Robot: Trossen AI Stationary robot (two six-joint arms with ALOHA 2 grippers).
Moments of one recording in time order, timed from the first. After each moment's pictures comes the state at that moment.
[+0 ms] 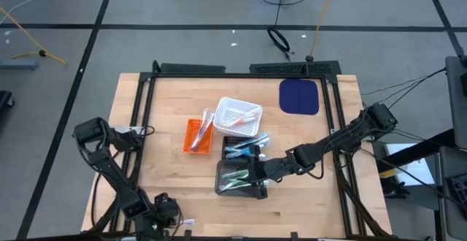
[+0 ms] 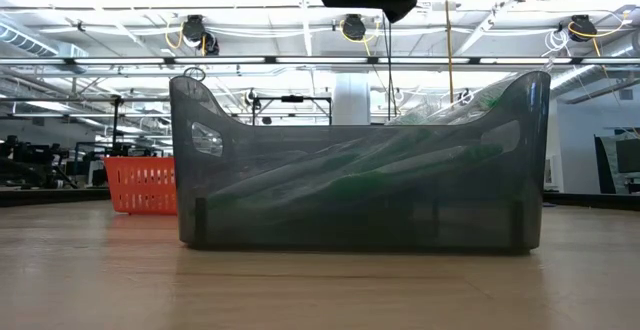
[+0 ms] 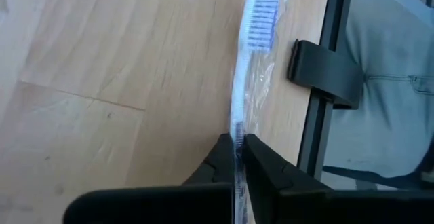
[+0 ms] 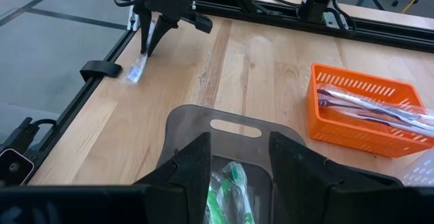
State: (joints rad) left arm -1.09 1.75 0.86 -0.22 -0.22 -1.37; right arm 0.42 1.62 1.04 0.10 0.26 0.07
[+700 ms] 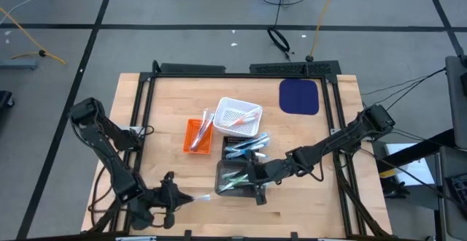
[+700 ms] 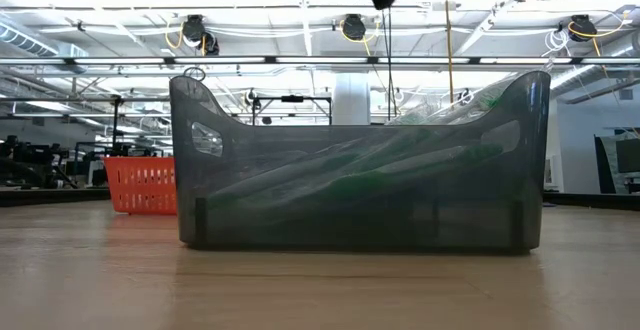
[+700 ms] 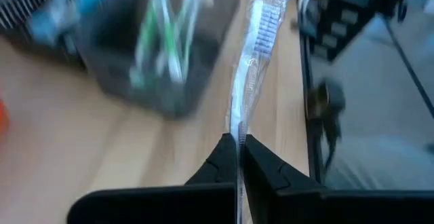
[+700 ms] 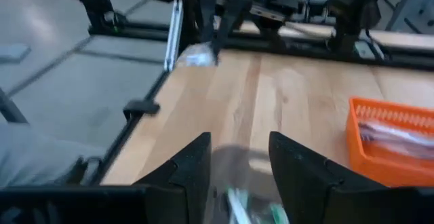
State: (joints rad) left arm -1.01 1.49 0.86 -0.21 -0.76 -1.02; right arm 0.44 1.65 1.04 0.25 0.18 0.11
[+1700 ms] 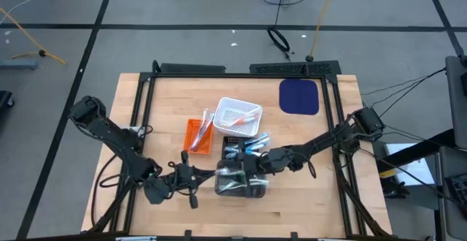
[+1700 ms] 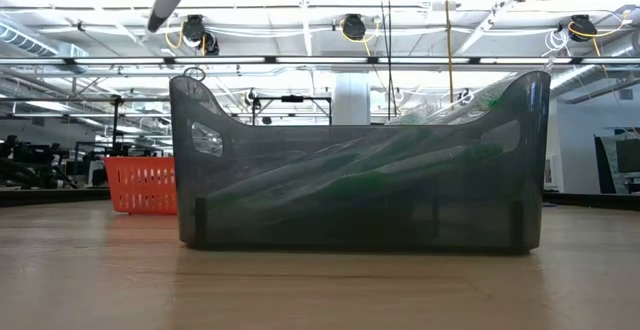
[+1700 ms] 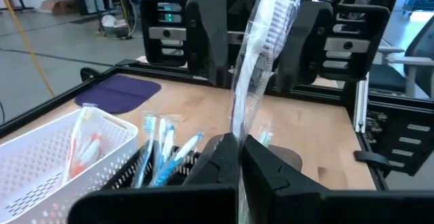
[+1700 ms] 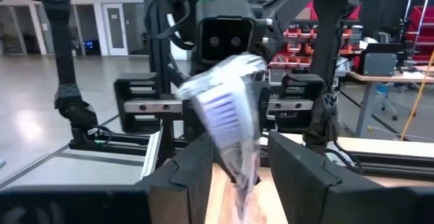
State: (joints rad) left arm -0.76 1.46 0.86 0.31 -0.97 -0.32; right arm 0.37 1.76 1.04 0.82 0.18 0.01
